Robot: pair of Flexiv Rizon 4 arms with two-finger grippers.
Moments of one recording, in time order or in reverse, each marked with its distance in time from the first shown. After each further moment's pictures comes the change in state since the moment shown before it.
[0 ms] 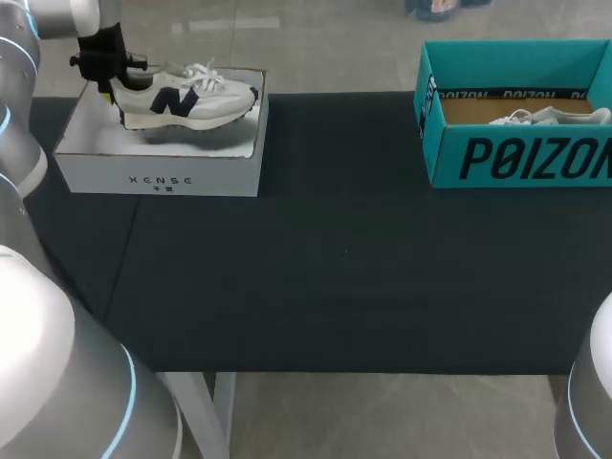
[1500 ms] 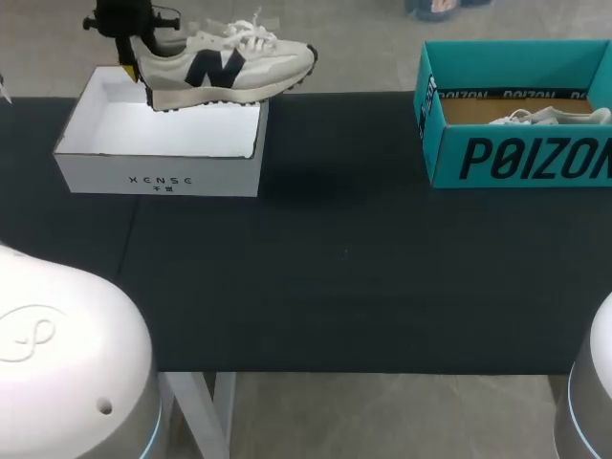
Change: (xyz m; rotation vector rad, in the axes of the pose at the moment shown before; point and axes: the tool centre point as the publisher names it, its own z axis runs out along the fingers) left arm -0.116 -0.177 -0.173 0.117 -0.014 -0.008; right arm 0.000 0.000 0.000 0.000 0.000 0.000
